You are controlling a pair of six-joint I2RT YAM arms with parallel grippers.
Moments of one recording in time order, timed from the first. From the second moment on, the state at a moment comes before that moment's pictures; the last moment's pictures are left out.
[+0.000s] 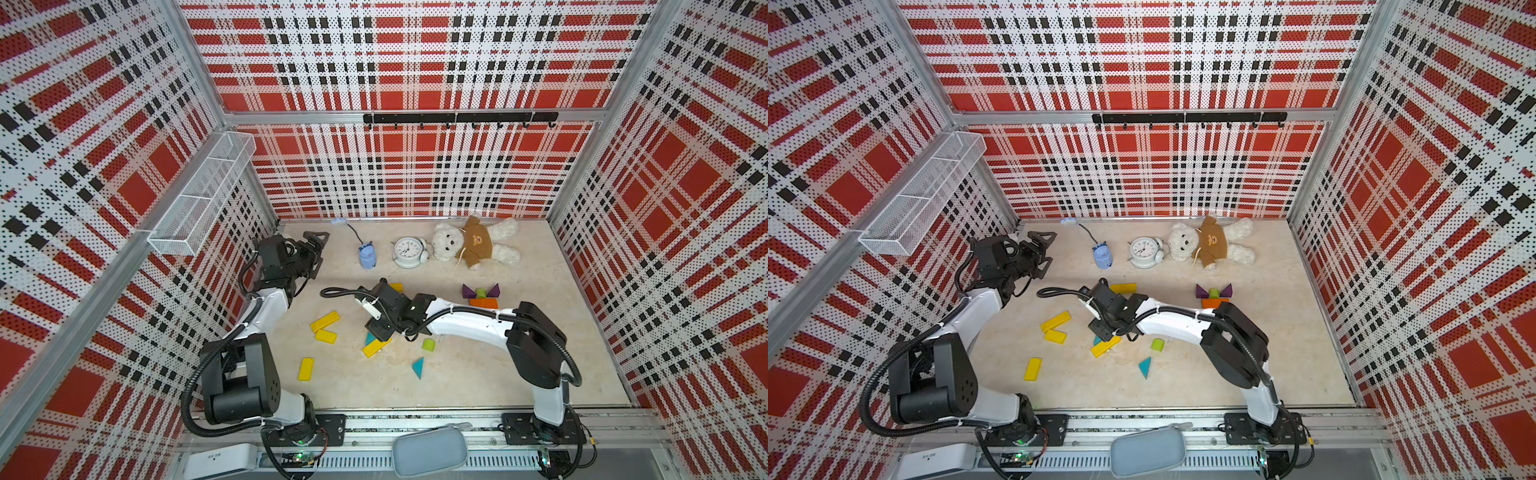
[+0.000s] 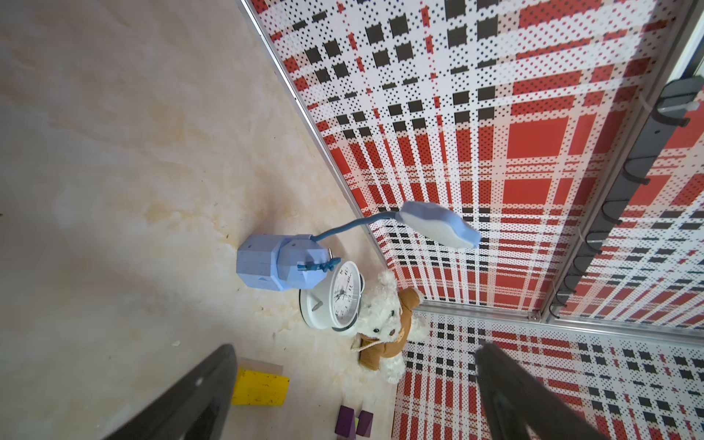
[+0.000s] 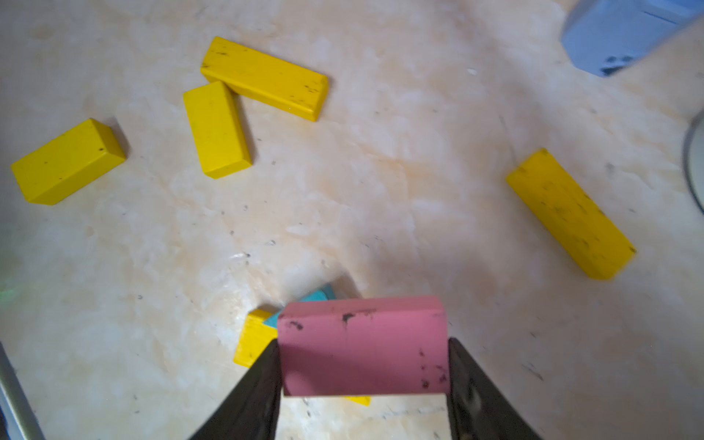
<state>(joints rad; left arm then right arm) 0.15 1.45 0.93 0.13 0.55 -1.08 1.04 1.92 1.43 -0.43 0.11 0.08</state>
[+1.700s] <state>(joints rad) -0.35 1.47 0.93 0.13 0.57 -1.04 0.50 1.26 0.56 -0.56 0.18 0.57</state>
